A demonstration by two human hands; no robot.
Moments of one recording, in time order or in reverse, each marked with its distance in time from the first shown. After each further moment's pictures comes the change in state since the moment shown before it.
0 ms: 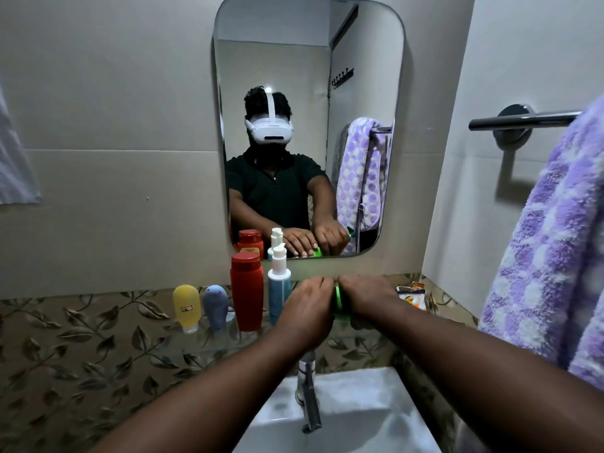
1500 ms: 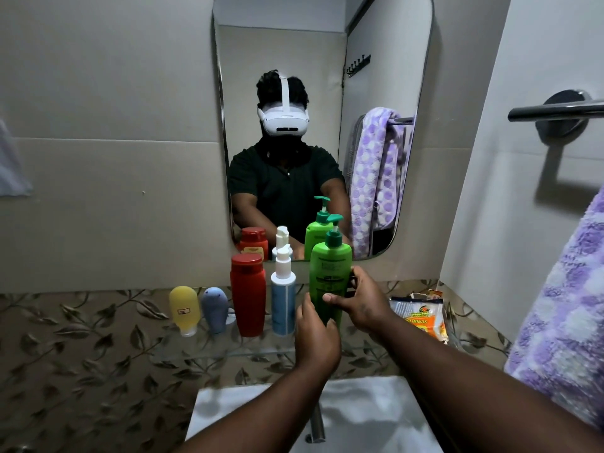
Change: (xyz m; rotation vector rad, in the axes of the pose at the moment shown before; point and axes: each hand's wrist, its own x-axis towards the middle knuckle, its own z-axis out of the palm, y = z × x) left_hand 0.001 0.009 0.061 -0.578 0.191 -0.733; right_hand 0.054 -0.003 0.064 1.399 0.219 0.093
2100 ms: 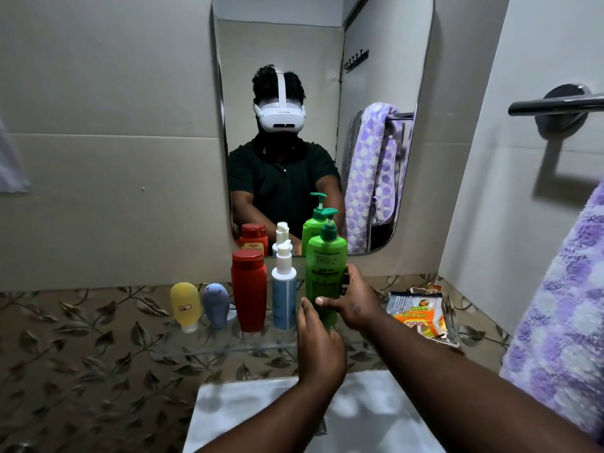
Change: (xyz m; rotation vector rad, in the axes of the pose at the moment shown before) left_hand -0.024 -0.007 -0.002 0.047 -0.037 -0.021; right_hand -0.002 0.000 0.018 -0.074 0.015 0.072
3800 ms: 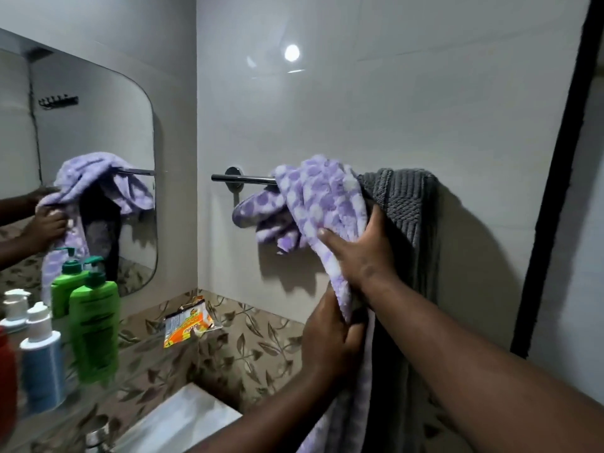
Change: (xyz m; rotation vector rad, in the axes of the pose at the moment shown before) left_hand -0.277 0.176 -0.038 -0.677 -0.633 0.901; right_hand -0.357 -0.199 -0.182 -0.283 1.233 -0.089
